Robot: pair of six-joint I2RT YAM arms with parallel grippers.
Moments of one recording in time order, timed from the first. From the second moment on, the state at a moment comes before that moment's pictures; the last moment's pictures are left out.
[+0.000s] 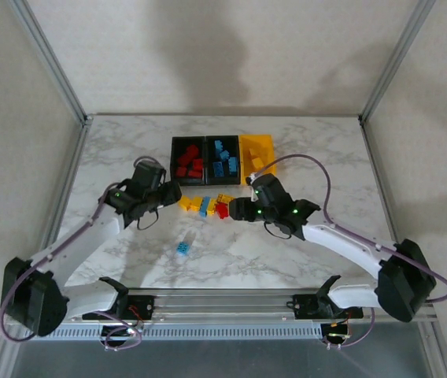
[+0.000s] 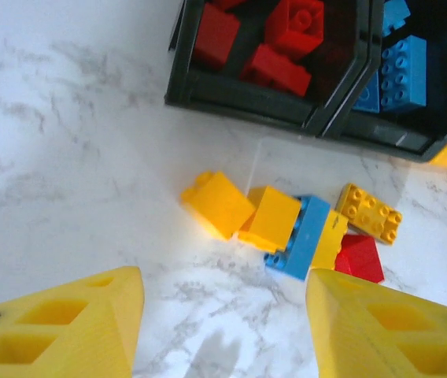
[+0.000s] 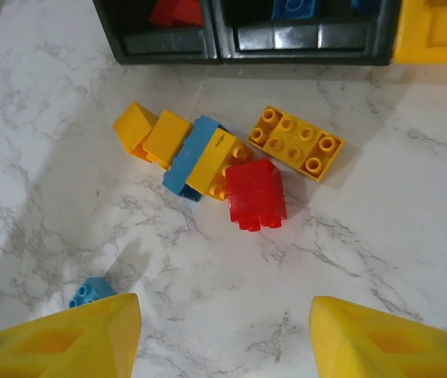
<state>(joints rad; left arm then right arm) -0.43 1.17 0.87 -0.56 -0.09 -0.72 0.80 1.29 0.85 -0.32 -0.06 0.58</state>
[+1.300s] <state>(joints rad) -0.47 0.94 0.63 -0.54 -0.03 -0.89 0.87 1.81 1.09 -0.31 0.10 0.50</state>
